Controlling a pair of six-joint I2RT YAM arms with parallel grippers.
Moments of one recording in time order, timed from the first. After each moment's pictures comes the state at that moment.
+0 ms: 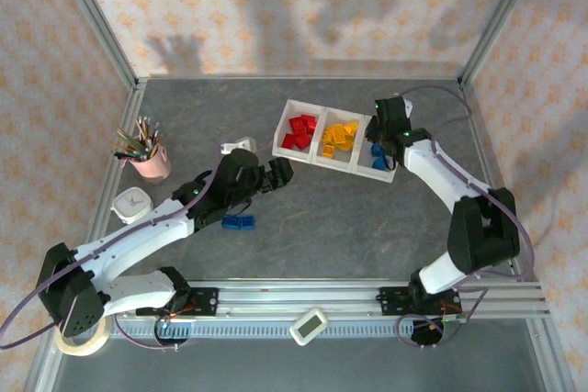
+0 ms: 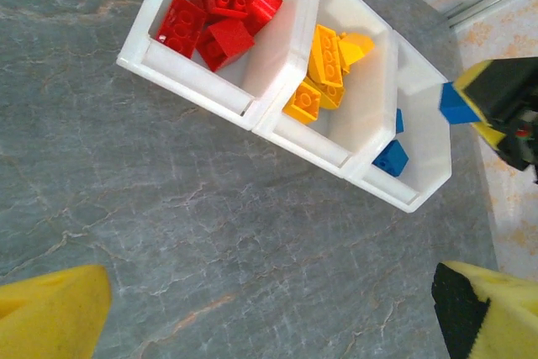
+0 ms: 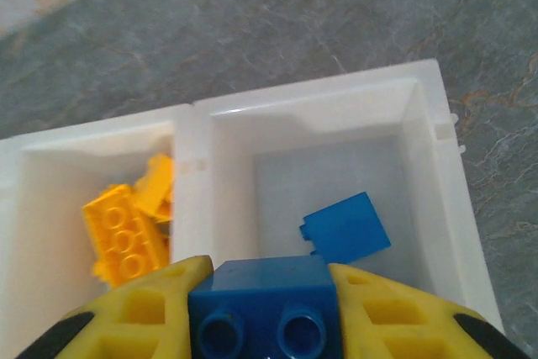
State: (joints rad) left arm -0.71 1.18 0.86 -0.30 -0.15 -0.92; right arm 0.25 1.62 1.15 -0.36 0.21 0.61
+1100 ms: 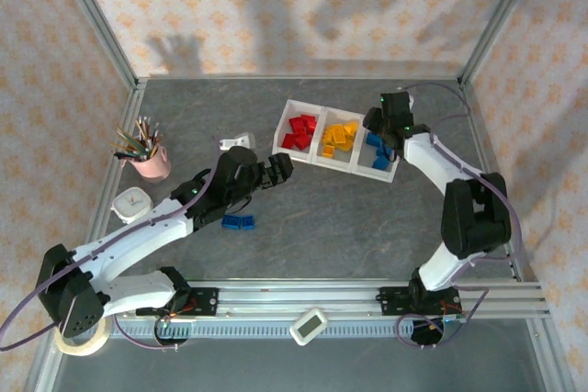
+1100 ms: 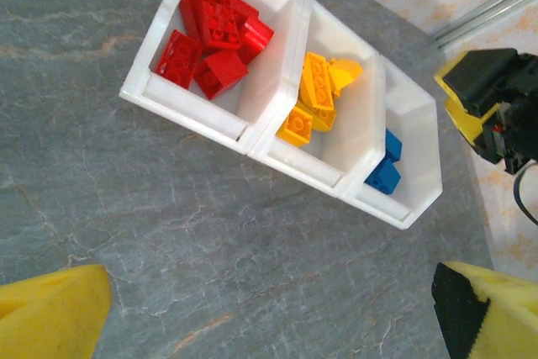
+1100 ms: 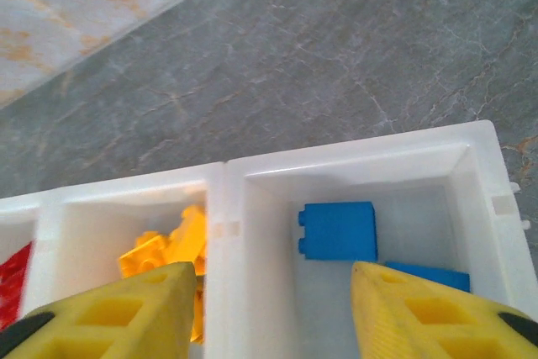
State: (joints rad) left arm -0.70 1.13 0.87 -0.32 -0.19 -0.90; right arm 0.22 1.63 1.16 -0.26 0.12 0.60
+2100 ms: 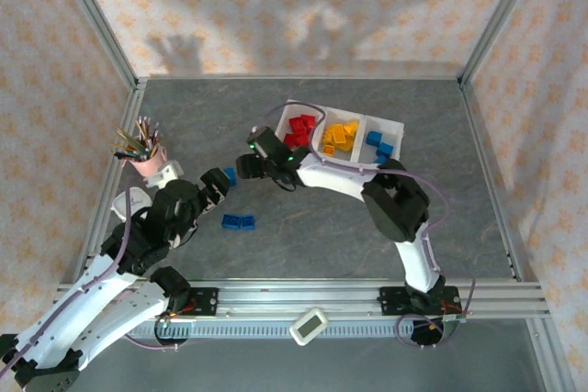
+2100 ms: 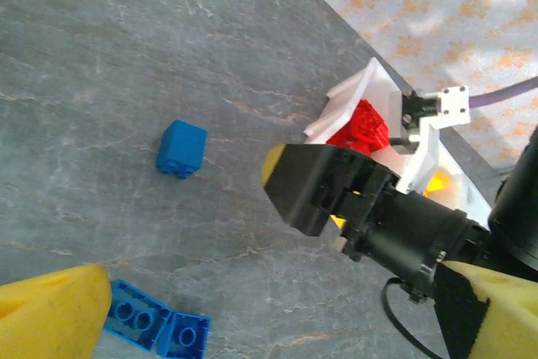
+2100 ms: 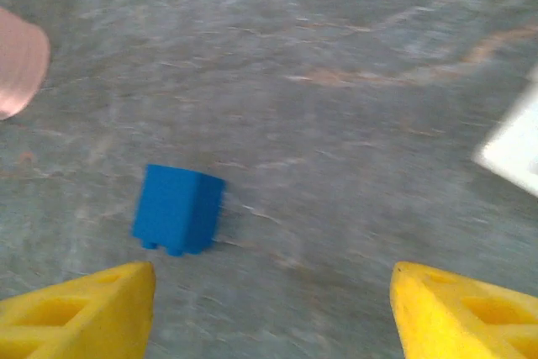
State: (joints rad) left arm -0.61 0.60 0.74 -0.76 -0.42 -1.08; right arm 0.90 2.07 1.56 -0.28 0.05 0.56
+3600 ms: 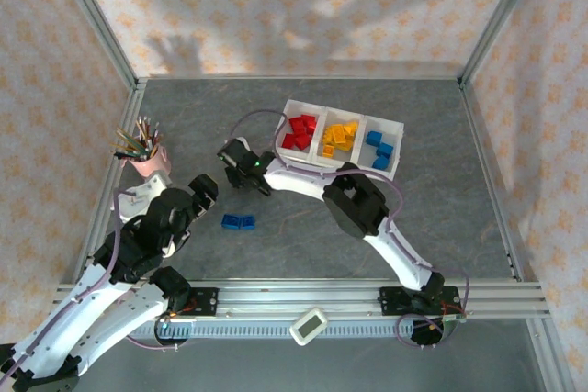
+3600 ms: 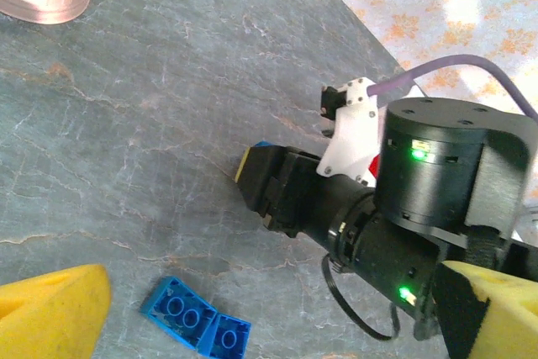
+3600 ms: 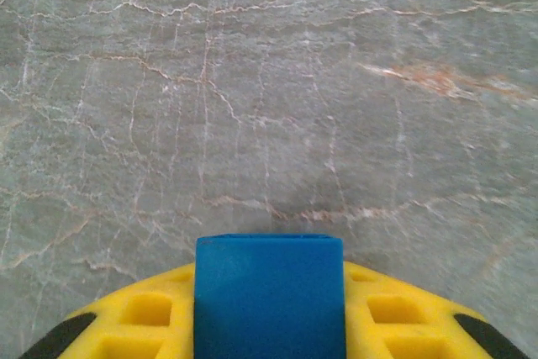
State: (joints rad) left arm -0.61 0.54 0.72 -0.86 -0.49 -1.15; right arm 0.97 2.37 1.91 -0.46 0.20 0.45
